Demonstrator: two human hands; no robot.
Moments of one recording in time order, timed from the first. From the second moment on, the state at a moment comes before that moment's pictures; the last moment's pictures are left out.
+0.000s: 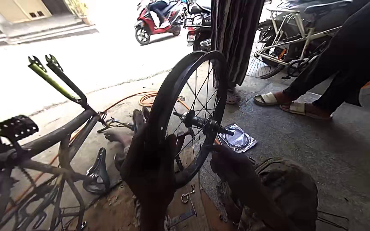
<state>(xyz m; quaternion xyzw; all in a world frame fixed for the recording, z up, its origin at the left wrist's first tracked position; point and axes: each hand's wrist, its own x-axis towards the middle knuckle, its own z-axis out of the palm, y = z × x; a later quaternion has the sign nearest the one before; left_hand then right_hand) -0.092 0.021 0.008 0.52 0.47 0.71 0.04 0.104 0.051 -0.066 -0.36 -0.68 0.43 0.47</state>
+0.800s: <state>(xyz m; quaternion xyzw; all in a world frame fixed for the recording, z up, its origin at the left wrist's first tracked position) -0.062 0.003 -0.004 0.42 0.43 0.76 0.22 0.136 0.080 -0.022 -0.40 -0.74 0.14 0.53</state>
